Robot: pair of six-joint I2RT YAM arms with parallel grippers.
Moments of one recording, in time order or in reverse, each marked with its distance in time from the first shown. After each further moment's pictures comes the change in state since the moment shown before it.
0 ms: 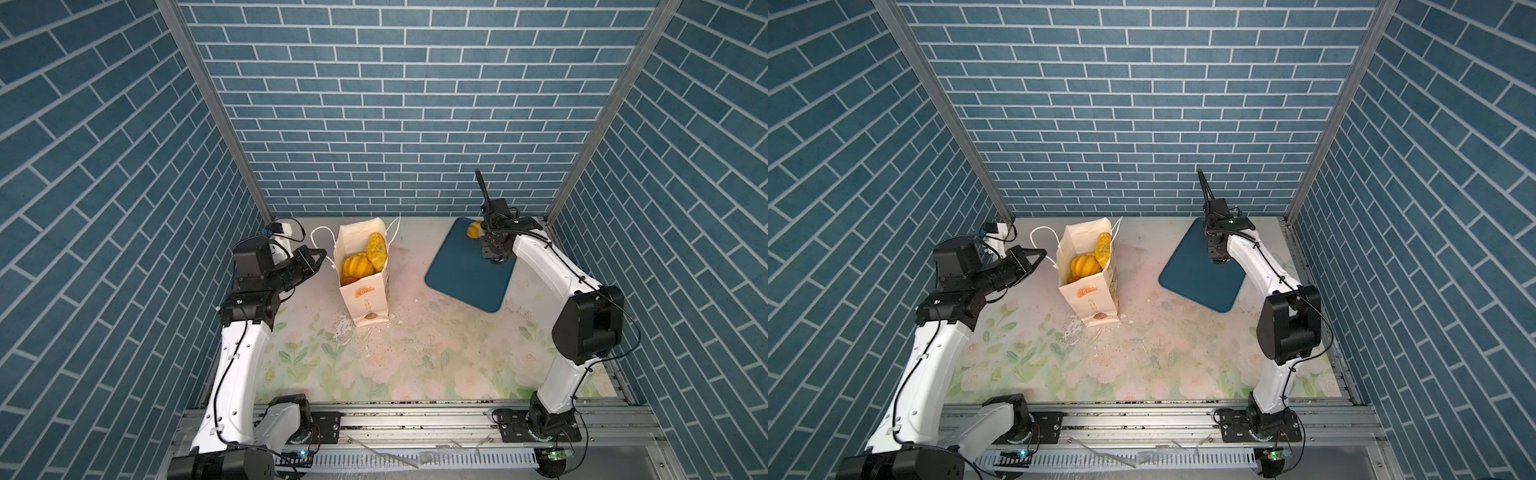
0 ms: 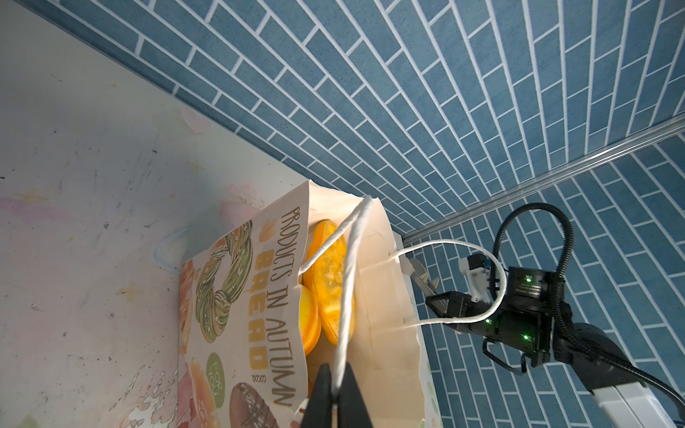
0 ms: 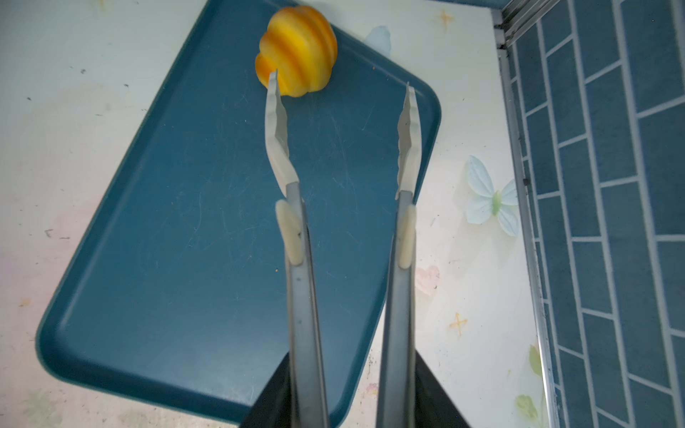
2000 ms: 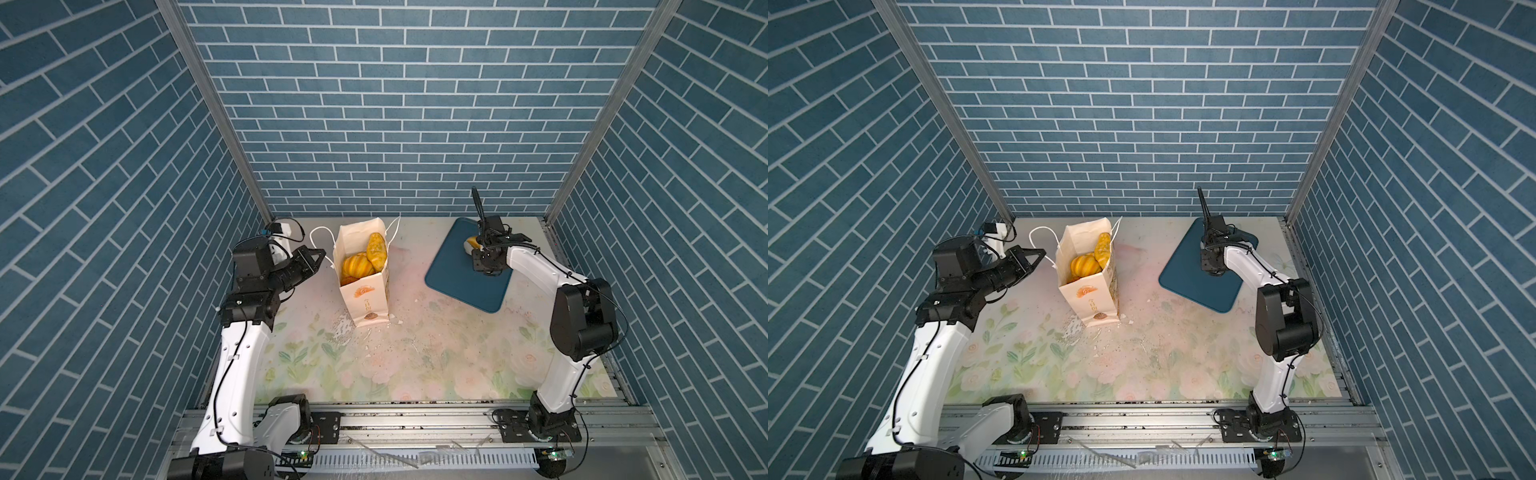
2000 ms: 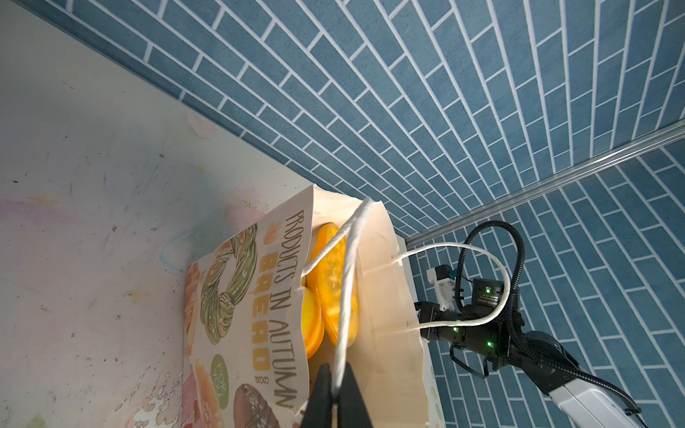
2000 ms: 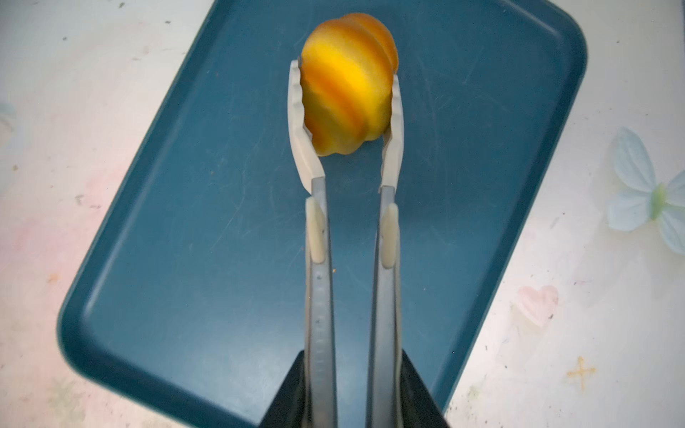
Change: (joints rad) left arm 0.000 -0.003 0.000 0.000 -0.017 0.001; right arm 0.003 -0.024 -0.255 0.241 -0.207 -0.010
